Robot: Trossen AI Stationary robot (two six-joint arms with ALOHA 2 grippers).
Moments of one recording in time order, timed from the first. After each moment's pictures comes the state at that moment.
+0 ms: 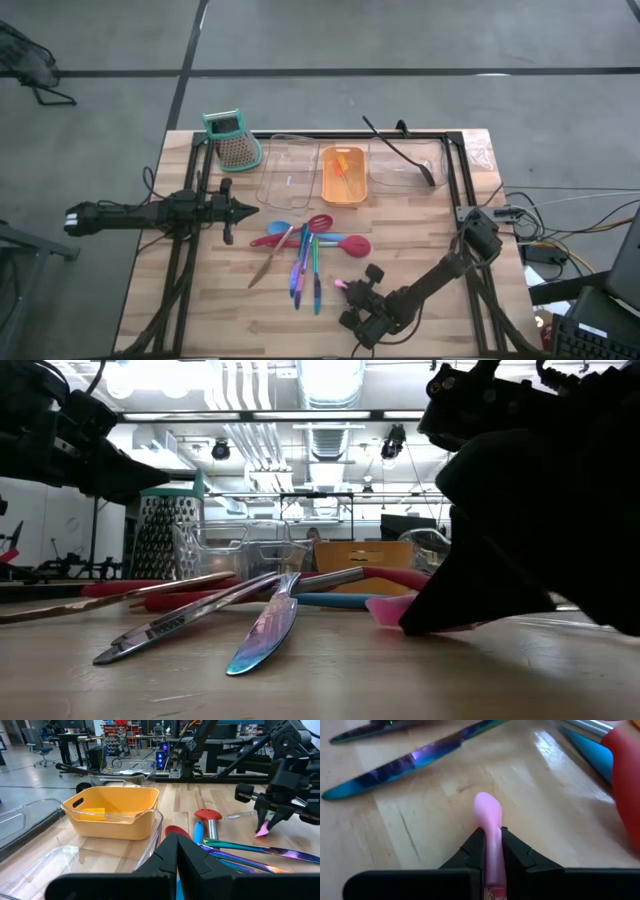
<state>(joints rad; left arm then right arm) 0.06 0.23 0.01 0.07 -0.06 0.01 0.70 2.18 1.30 -0.43 0.82 1.11</state>
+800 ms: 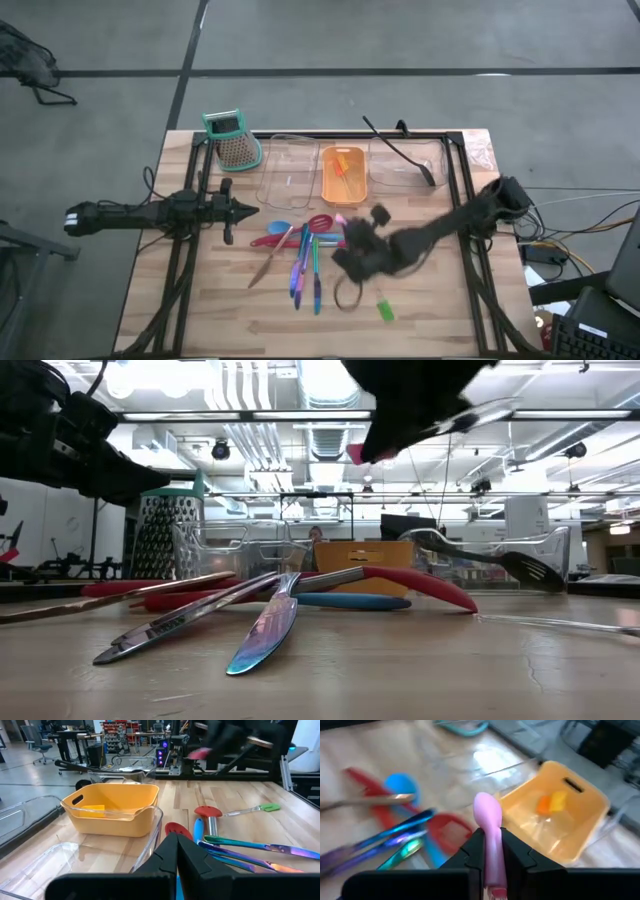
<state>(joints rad) 0.06 0.23 0.01 0.05 -0.06 0.01 0.36 1.76 1.30 -0.65 0.94 0.84</state>
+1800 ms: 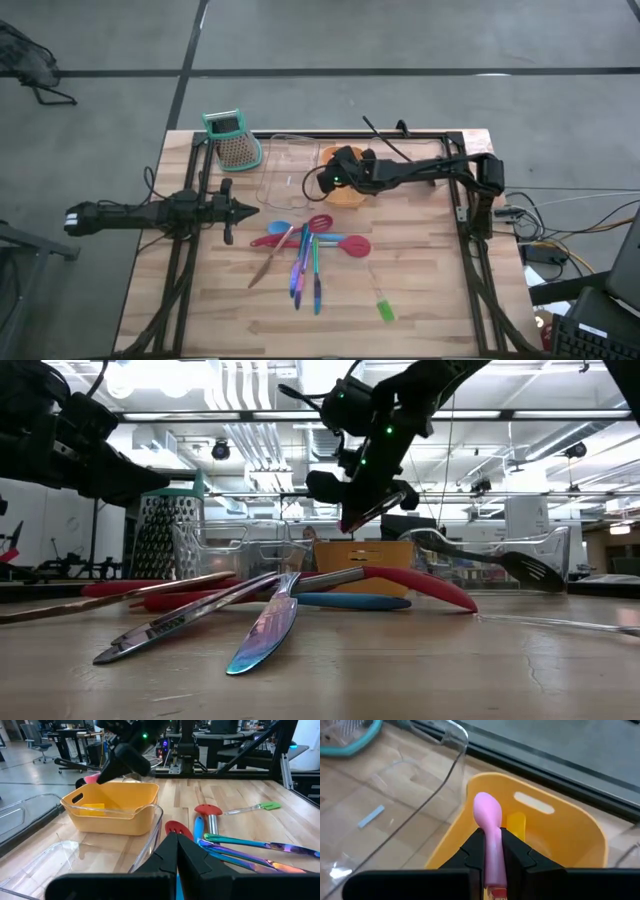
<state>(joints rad) 0.06 0.23 0.01 0.04 -0.06 0.01 -0.20 1.87 1.30 -0.35 0.65 0.69</state>
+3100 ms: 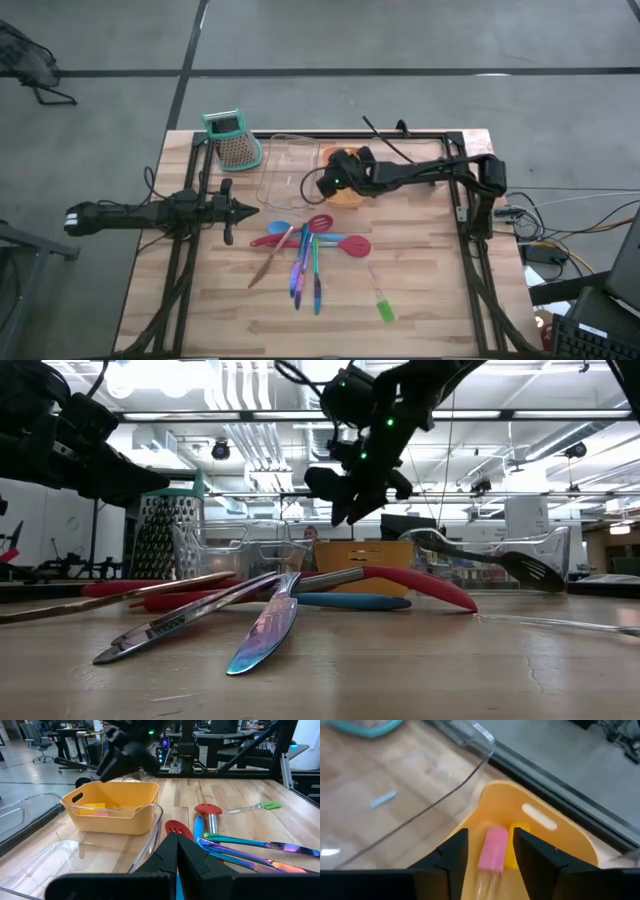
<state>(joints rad) 0.06 0.23 0.01 0.04 -0.06 0.01 -0.16 1.85 1.30 -0.35 0.65 0.49</state>
